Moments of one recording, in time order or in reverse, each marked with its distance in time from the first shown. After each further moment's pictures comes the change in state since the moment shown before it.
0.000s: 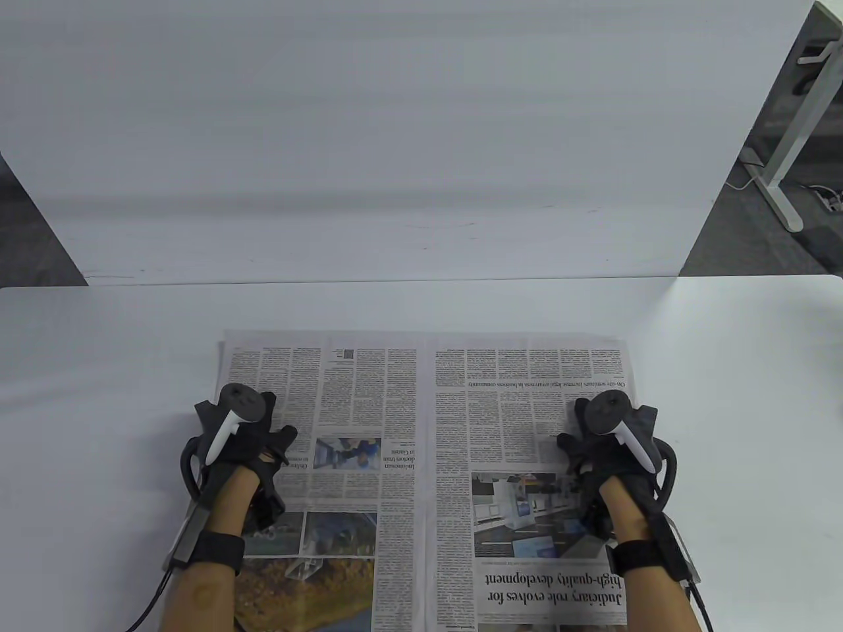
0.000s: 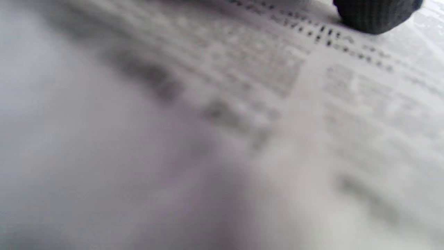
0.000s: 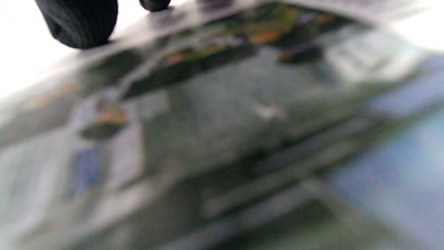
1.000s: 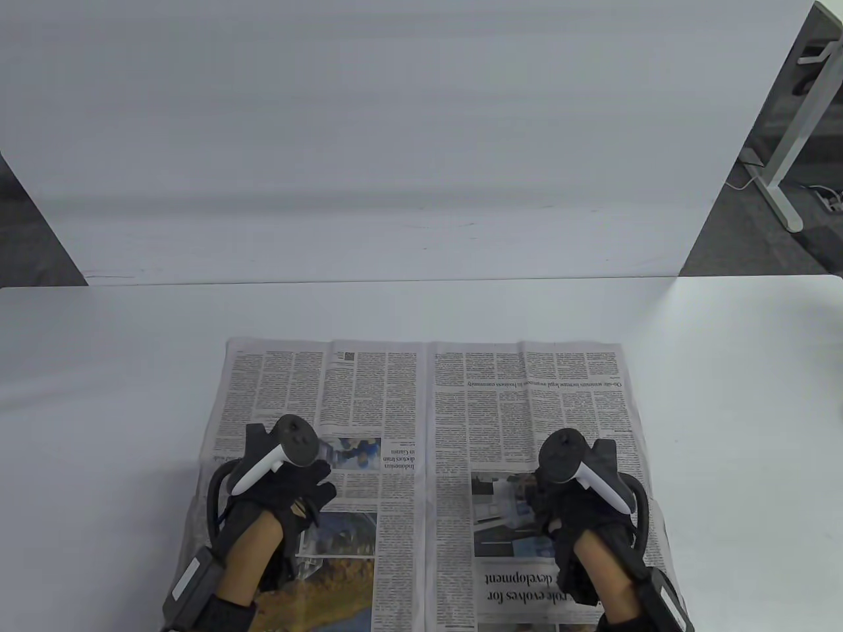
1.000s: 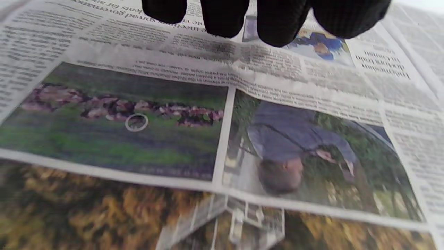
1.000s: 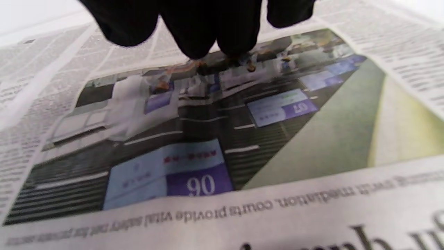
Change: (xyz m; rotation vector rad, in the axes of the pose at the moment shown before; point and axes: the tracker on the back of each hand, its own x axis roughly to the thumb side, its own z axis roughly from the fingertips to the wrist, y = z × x) left_hand 0.056 -0.015 0.118 -0.195 -0.248 -0.308; right_hand 0.056 0.007 0.112 0.152 -0.184 0.147
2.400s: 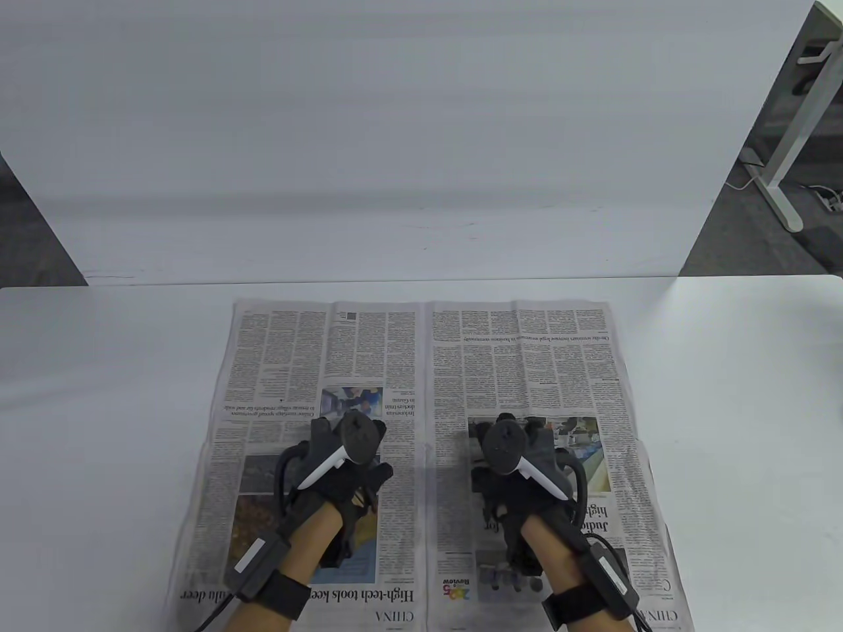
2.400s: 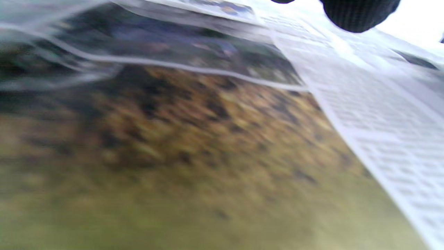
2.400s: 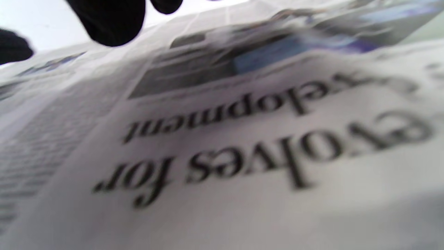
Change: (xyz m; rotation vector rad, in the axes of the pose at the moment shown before) left_hand 0.074 -0.019 -0.043 0.218 -0.175 -0.047; right_hand 0.066 0.025 -0.042 -0.122 -0.165 0.018
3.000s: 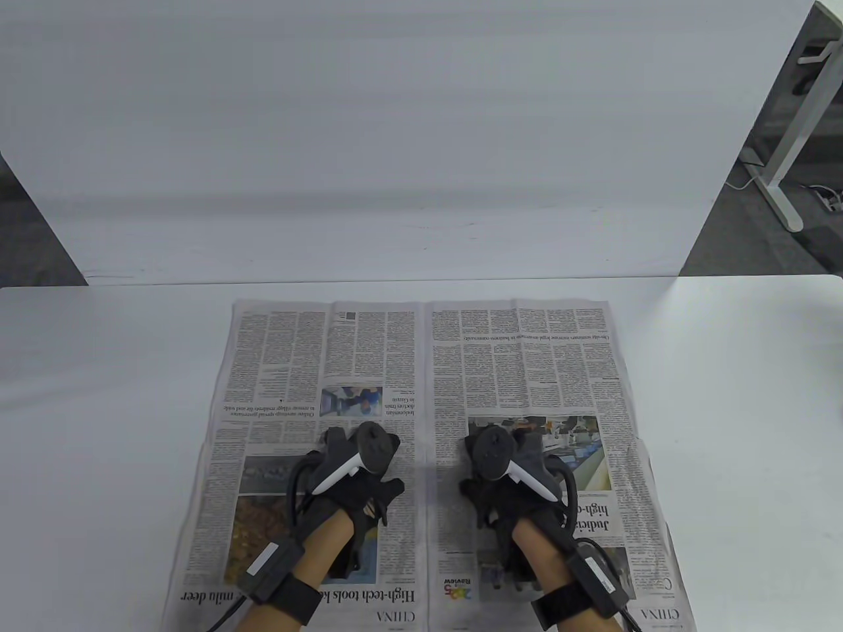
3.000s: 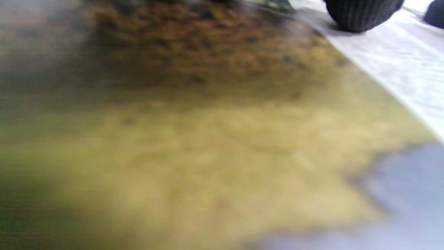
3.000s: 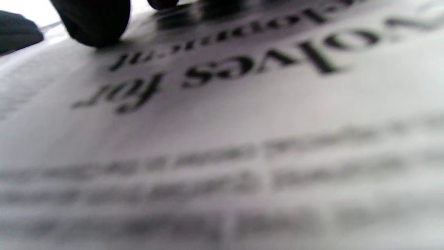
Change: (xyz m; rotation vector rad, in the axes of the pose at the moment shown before) left_hand -0.006 -0.017 -0.005 -0.086 0.038 0.013; right_hand -0.009 0.016 -0.010 0.057 0.023 0.004
